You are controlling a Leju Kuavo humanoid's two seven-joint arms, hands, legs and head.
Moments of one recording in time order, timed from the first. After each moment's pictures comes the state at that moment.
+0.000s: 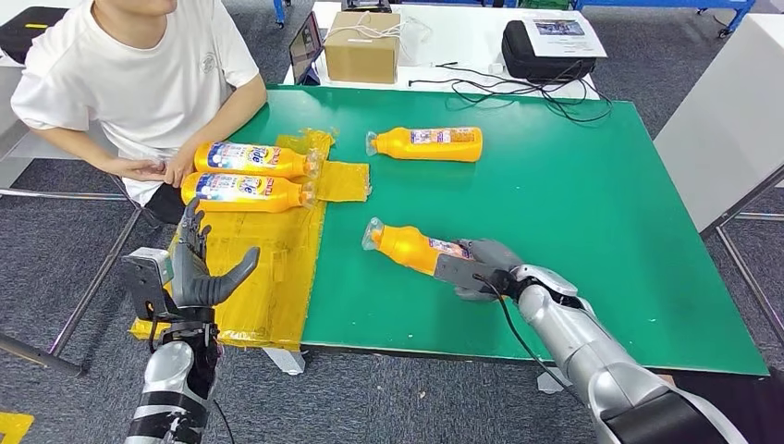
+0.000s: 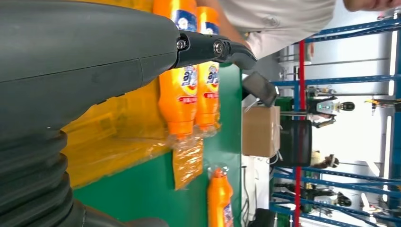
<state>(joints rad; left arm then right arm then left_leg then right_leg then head) -0.14 -0.18 0.05 -1.30 -0.03 0.08 -0.40 -0.71 -0.06 0.59 -0.47 0.67 0.17 -0.33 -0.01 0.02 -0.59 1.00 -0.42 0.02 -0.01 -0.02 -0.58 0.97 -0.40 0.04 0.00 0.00</state>
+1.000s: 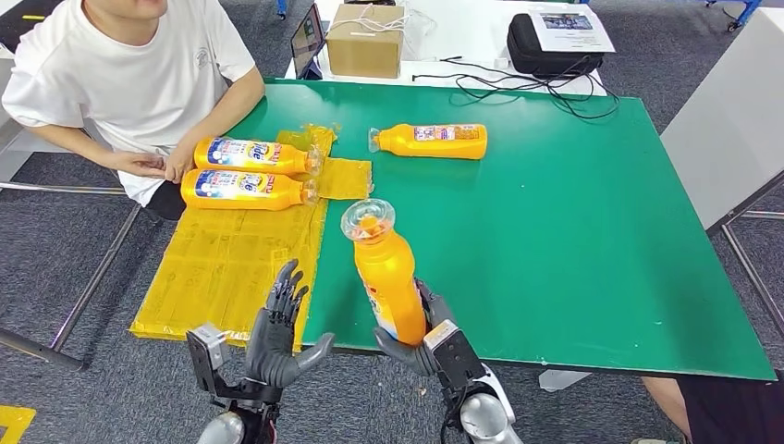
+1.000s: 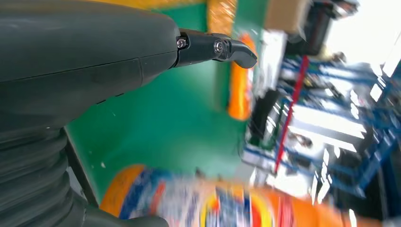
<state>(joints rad) 0.12 -0.26 -0.20 -1.34 0.09 -0.18 -0.54 -0.07 0.17 0.37 -1.23 0.32 -0.01 -0.57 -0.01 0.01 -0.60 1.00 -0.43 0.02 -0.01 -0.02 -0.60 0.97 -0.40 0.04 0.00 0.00</state>
